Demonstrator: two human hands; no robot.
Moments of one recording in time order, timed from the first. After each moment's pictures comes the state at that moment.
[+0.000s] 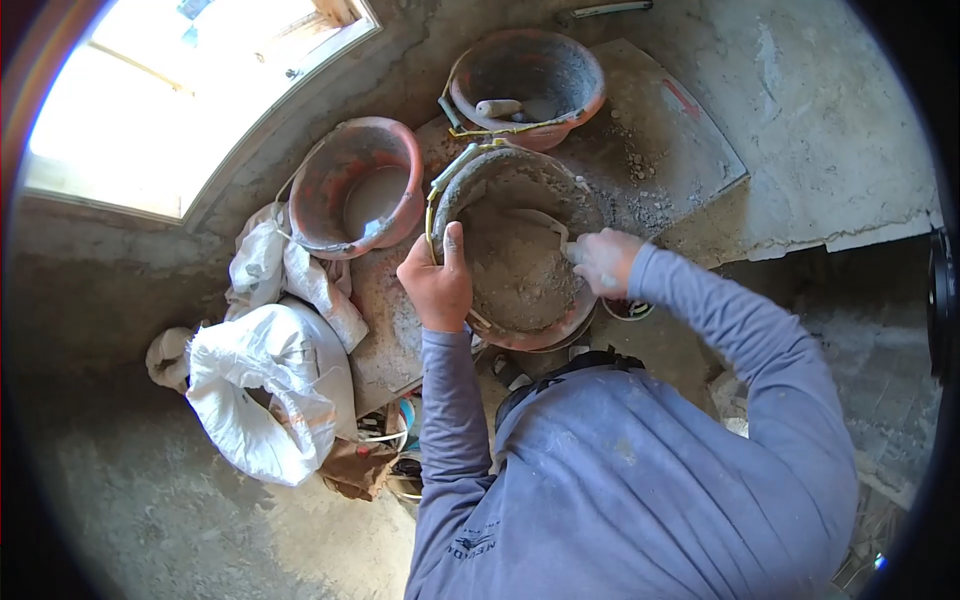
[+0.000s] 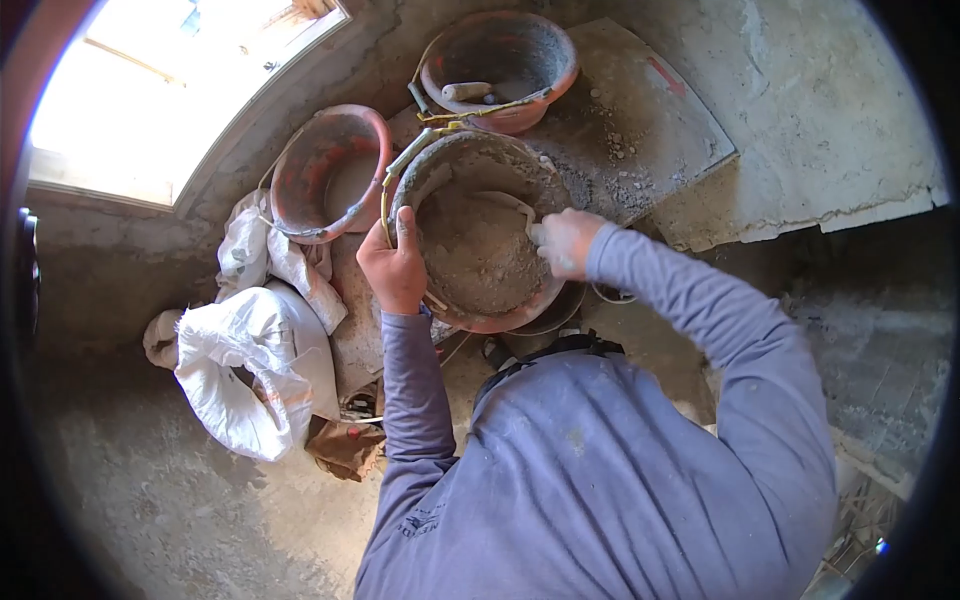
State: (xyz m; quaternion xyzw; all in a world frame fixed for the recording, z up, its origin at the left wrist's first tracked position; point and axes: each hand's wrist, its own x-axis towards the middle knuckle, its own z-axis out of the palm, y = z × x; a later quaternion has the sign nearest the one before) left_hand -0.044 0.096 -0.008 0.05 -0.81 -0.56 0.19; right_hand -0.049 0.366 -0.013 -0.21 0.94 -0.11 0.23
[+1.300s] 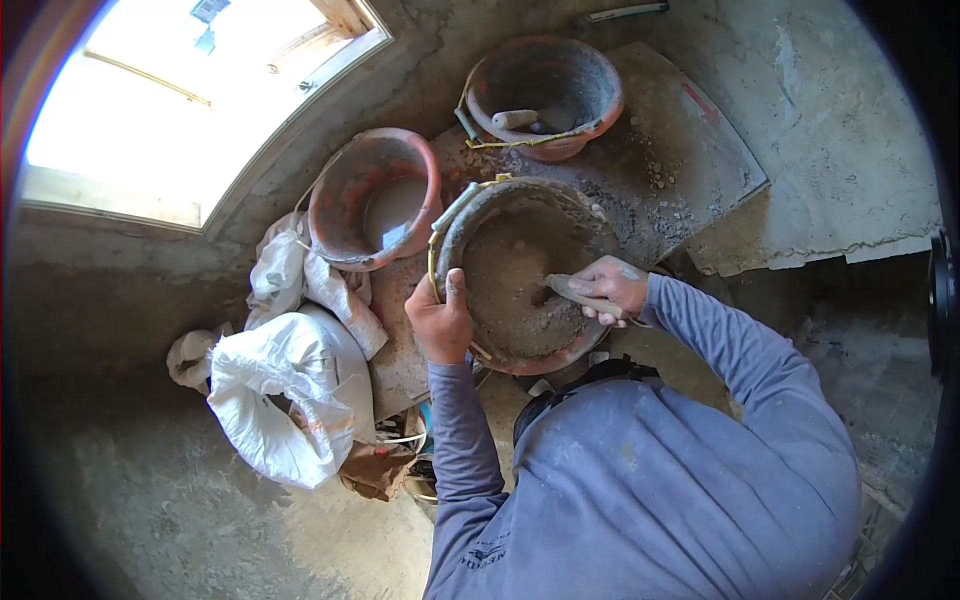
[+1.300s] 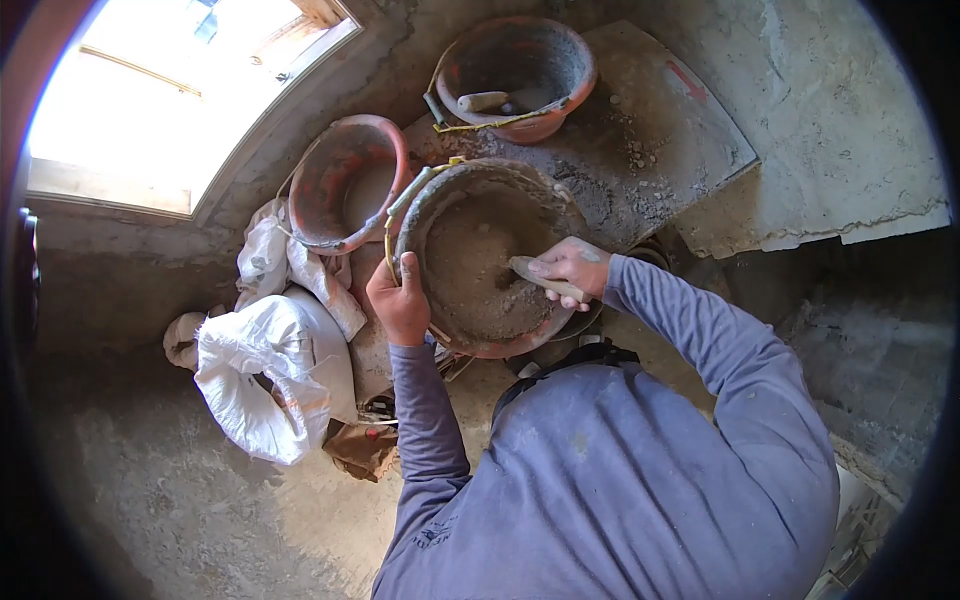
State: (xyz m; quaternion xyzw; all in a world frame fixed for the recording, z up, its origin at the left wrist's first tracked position) left_hand -0.025 0.065 -0.030 0.05 -0.79 -0.58 0.17; right_hand -0.048 0.363 -0.043 0.02 0.59 -0.63 0.50
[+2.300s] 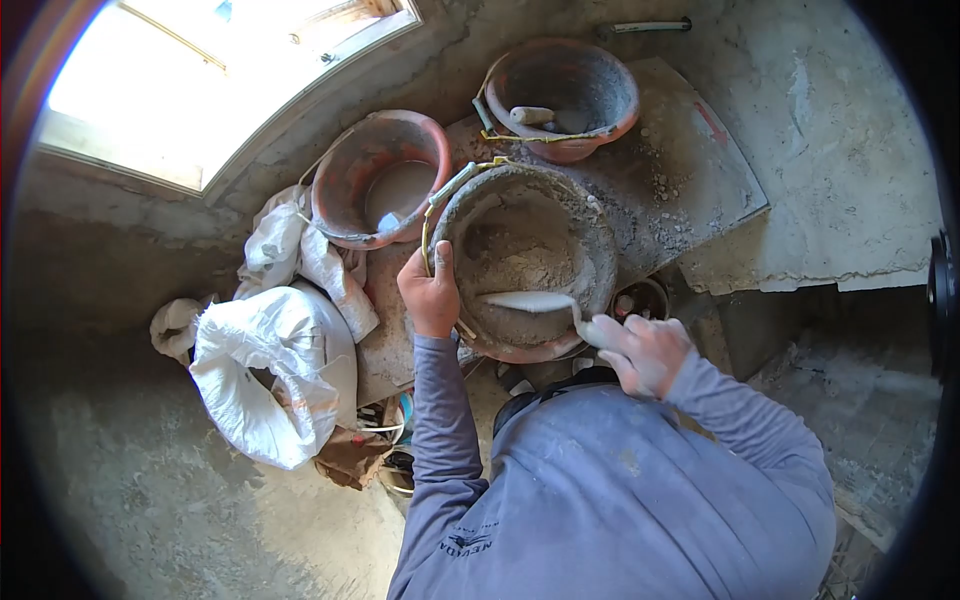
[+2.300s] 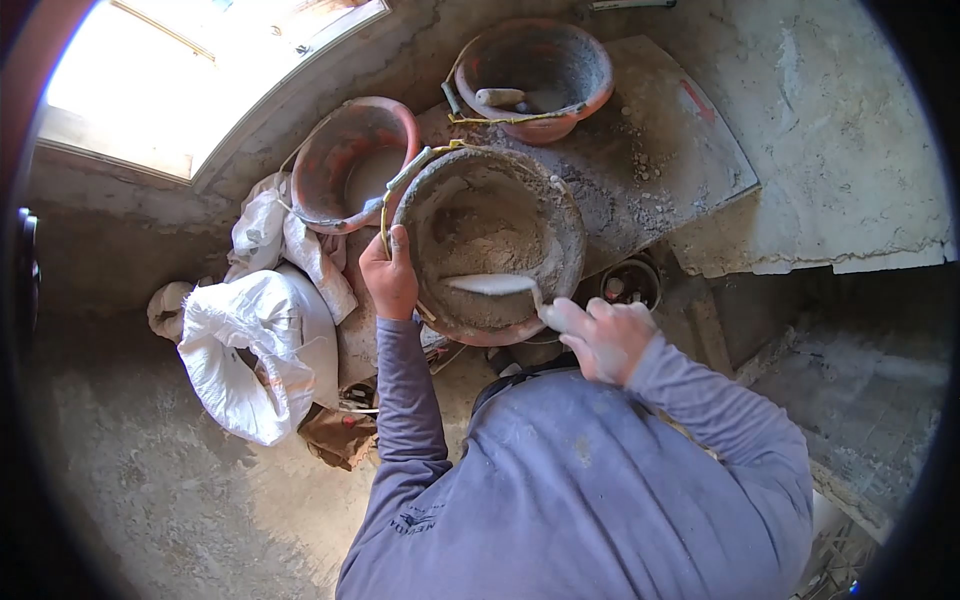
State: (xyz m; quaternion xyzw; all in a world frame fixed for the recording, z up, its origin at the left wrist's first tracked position) left_hand -0.042 0.049 -0.039 0.05 -0.78 -0.60 0.17; right_hand 0.049 0.369 0.034 -0.25 0.95 -0.14 0.10
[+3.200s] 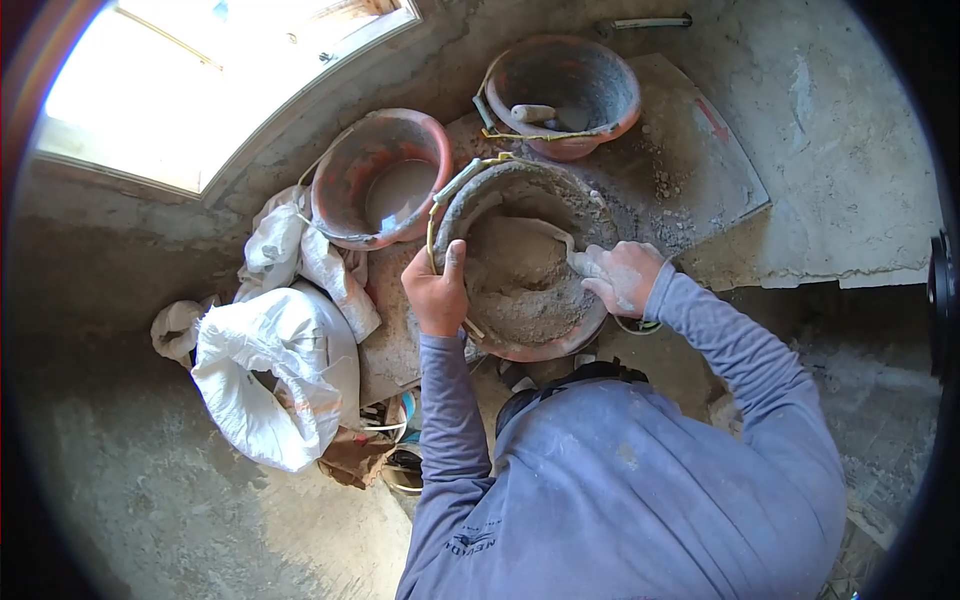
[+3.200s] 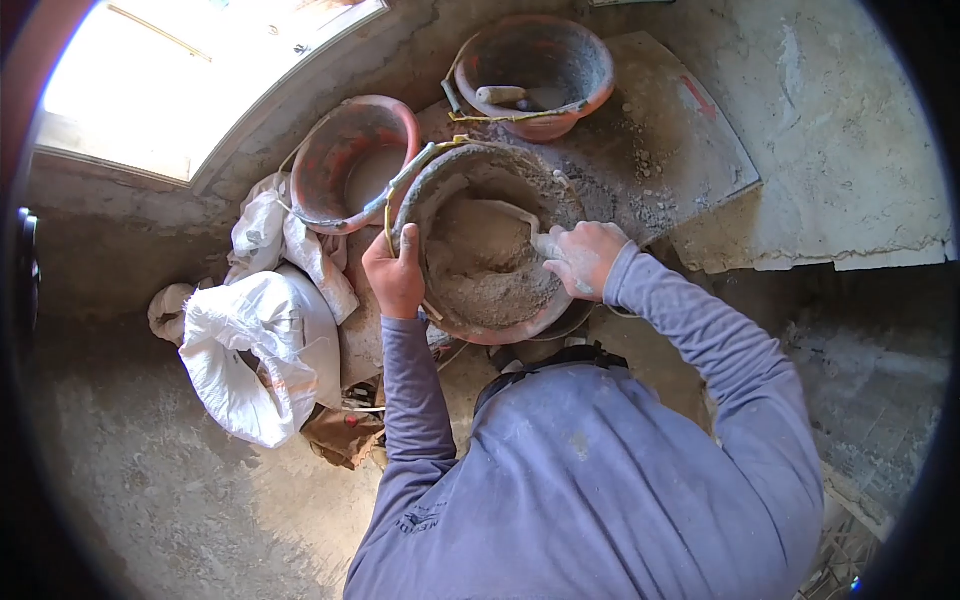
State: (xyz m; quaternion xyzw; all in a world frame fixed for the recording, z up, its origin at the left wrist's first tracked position) left_hand -0.041 0.058 -0.032 0.06 -0.78 -0.61 0.15; right_hand -0.048 0.355 0.013 -0.25 0.95 -0.11 0.16
